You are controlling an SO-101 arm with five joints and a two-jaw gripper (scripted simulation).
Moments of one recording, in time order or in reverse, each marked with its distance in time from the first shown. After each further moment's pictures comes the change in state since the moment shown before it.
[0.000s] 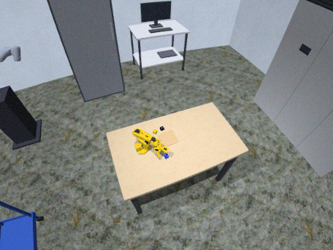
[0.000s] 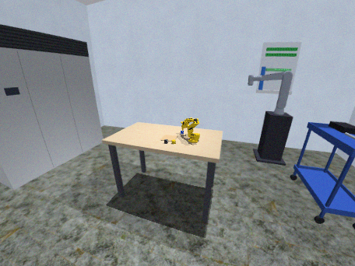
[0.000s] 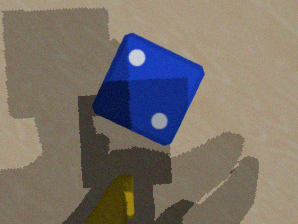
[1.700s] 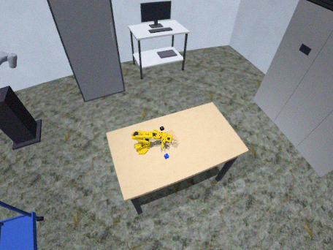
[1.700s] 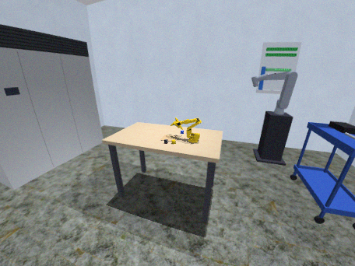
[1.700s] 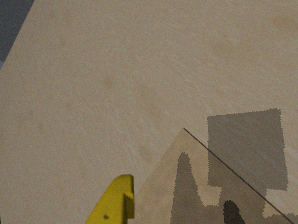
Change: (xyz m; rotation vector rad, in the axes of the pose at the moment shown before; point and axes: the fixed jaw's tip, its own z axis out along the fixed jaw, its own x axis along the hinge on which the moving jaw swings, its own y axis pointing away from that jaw) arm -0.042 0.127 -0.046 -0.644 -0.325 0.337
